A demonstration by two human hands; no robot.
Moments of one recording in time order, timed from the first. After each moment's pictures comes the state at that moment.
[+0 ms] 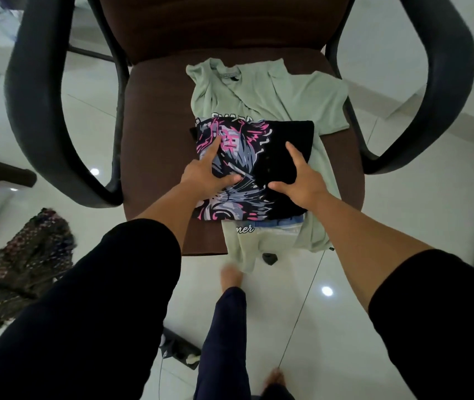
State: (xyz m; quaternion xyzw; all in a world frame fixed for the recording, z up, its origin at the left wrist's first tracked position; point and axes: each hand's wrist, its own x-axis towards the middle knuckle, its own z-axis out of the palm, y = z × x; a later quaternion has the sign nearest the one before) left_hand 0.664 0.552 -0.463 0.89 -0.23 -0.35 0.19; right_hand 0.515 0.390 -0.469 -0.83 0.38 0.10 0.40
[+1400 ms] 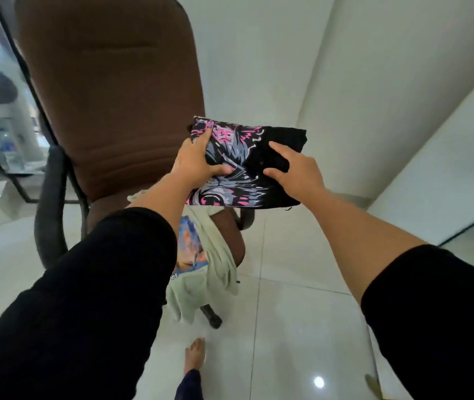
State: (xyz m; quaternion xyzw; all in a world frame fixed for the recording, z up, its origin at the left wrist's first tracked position) left_hand 0.499 0.479 -0.103 0.83 -0.46 -0.13 0.30; right_hand 0.305 0.374 -0.100 -0.86 0.41 -0.19 0.24
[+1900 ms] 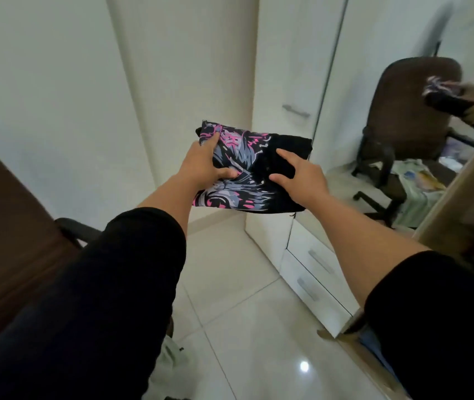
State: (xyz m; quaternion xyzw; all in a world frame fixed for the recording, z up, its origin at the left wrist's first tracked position) left_hand 0.295 0.349 0.019 0.57 -0.75 -0.17 0.28; right_hand 0.079 0.401 0.001 -0.65 0.67 -0.33 0.12
